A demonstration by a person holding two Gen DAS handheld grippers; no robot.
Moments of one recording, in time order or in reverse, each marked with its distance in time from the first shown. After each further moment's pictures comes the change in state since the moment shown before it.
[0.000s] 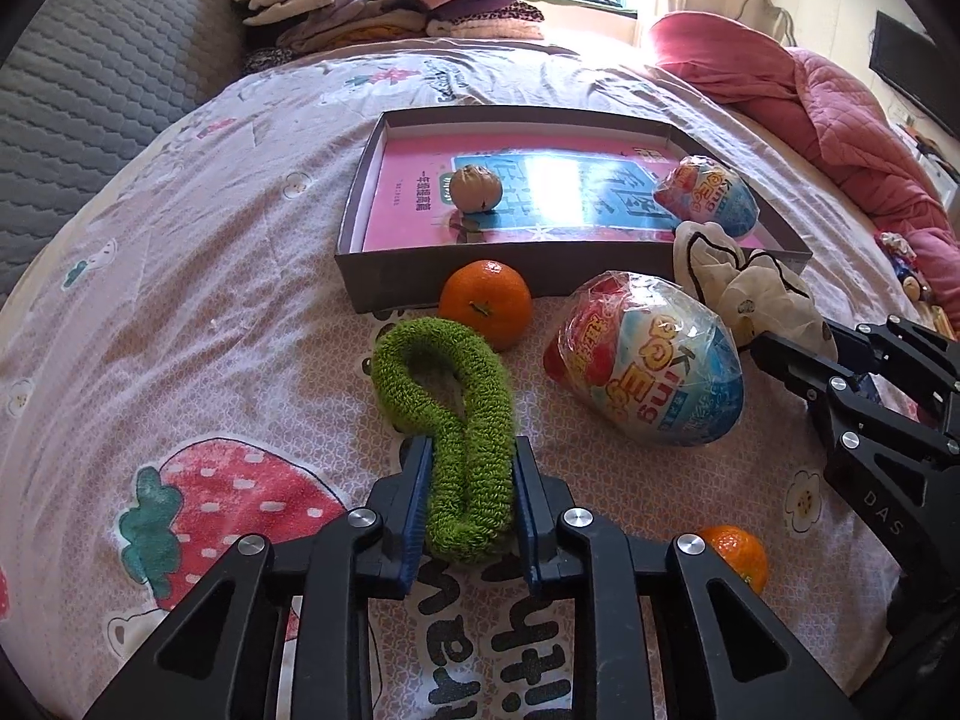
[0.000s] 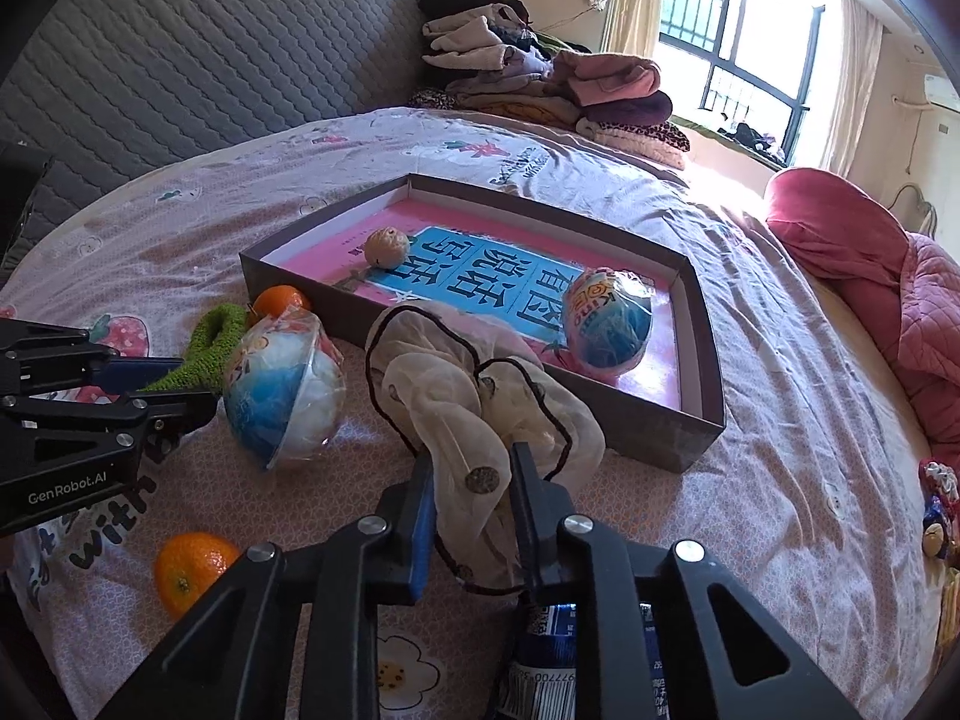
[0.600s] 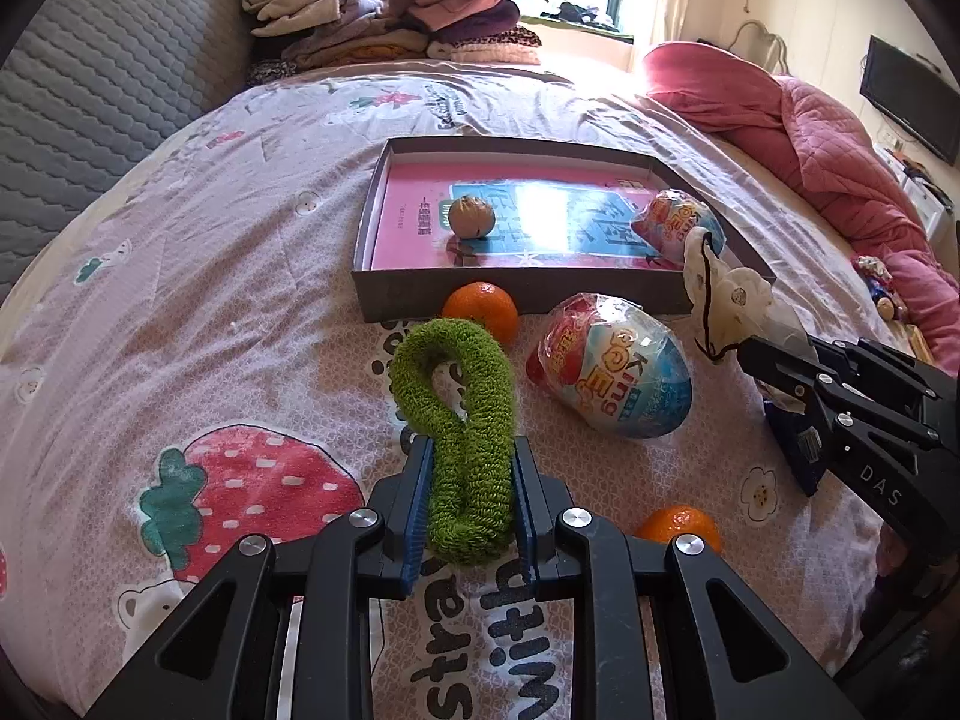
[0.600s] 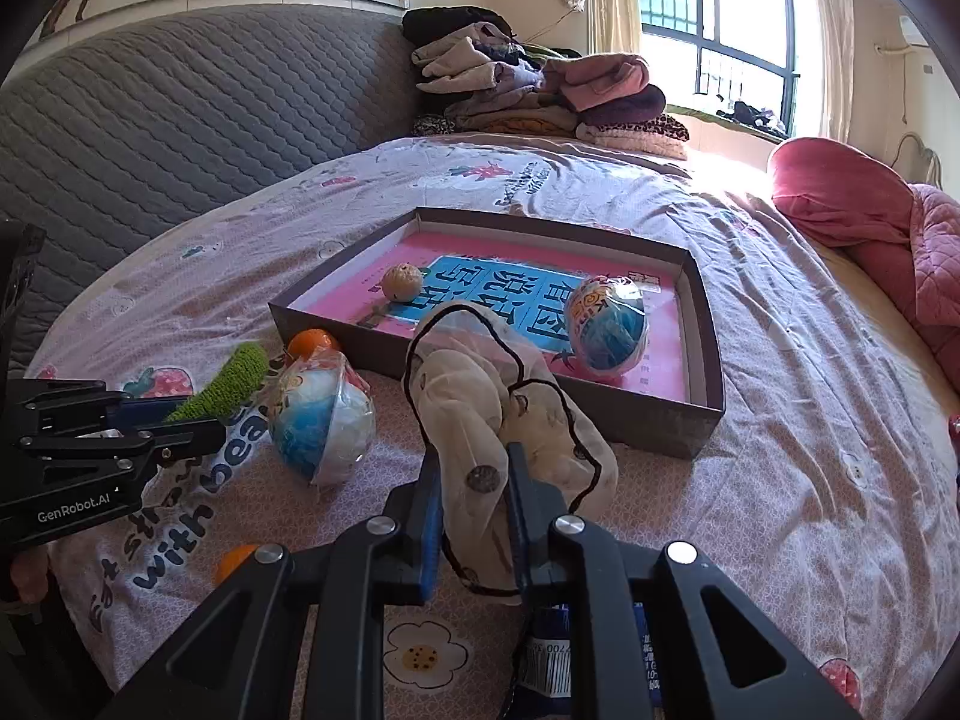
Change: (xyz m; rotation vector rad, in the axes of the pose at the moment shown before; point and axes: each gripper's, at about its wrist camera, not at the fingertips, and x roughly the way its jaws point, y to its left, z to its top) left arm -0.031 0.002 -0.005 -0.027 -0.056 -0.033; right arm -0.022 -0.016 -0.001 0.127 -0.048 0.109
